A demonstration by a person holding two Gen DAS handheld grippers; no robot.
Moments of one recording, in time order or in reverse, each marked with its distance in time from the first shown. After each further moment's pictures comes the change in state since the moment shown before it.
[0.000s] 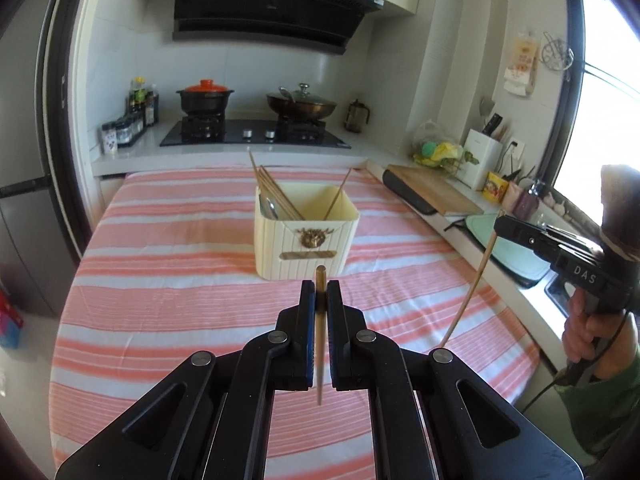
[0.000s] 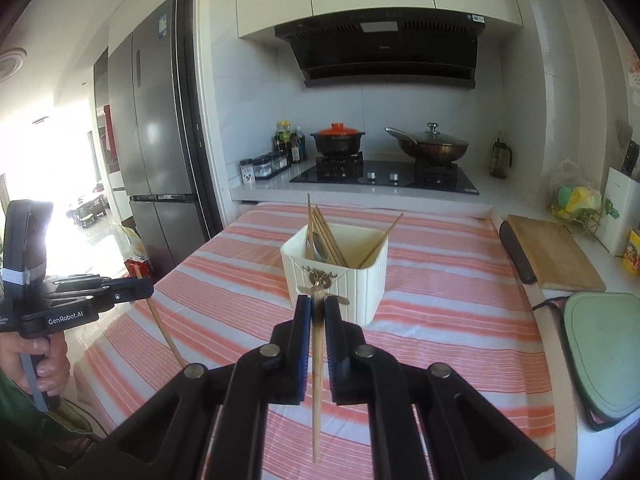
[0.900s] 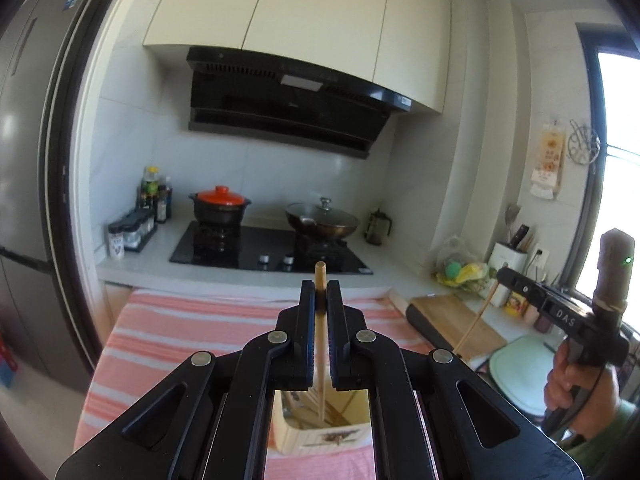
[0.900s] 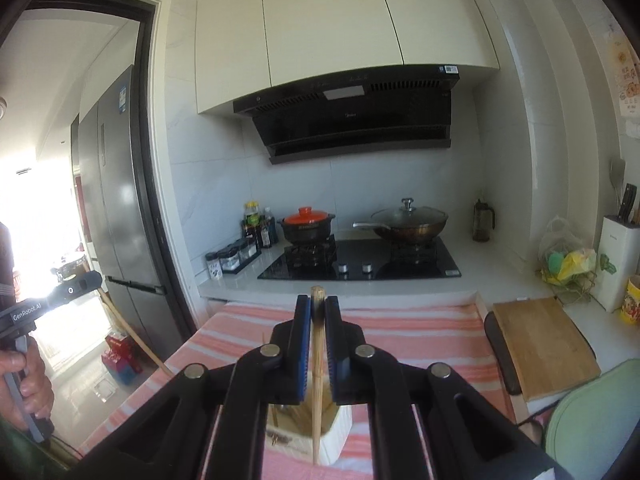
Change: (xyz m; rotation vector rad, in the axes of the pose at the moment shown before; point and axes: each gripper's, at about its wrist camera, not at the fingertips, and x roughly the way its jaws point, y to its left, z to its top) left arm 0.044 0.030 0.178 -0.039 -0.315 0.057; right arm 0.063 -0.063 0.161 0.061 -0.248 -0.081
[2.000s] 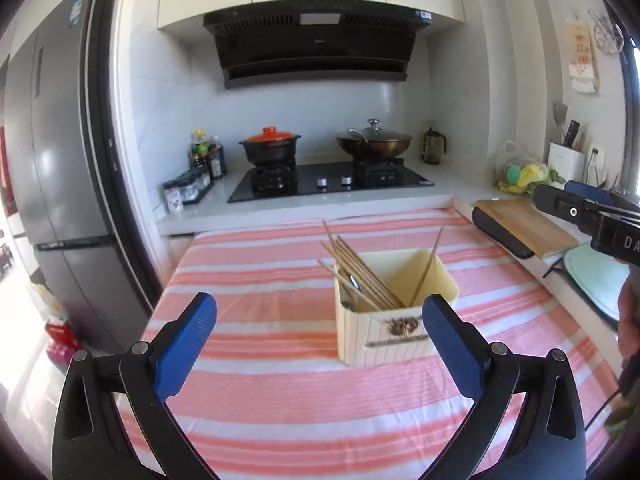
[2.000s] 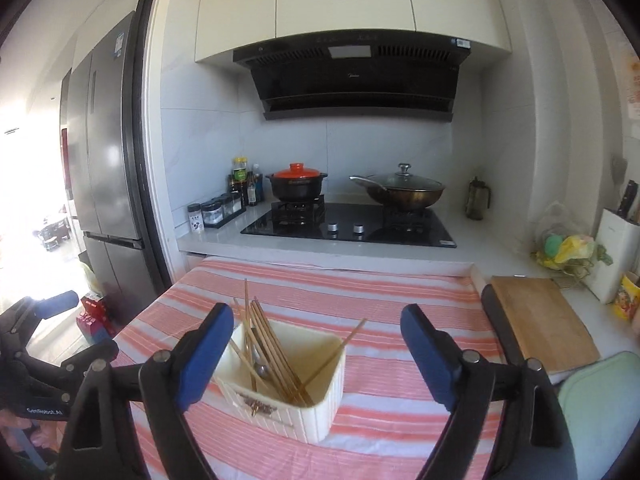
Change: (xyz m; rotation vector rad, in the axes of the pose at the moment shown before) left arm -0.030 -0.028 -0.128 0.149 0.183 0.279; right arm -0.002 0.029 -0.084 -0.073 0.145 -0.110
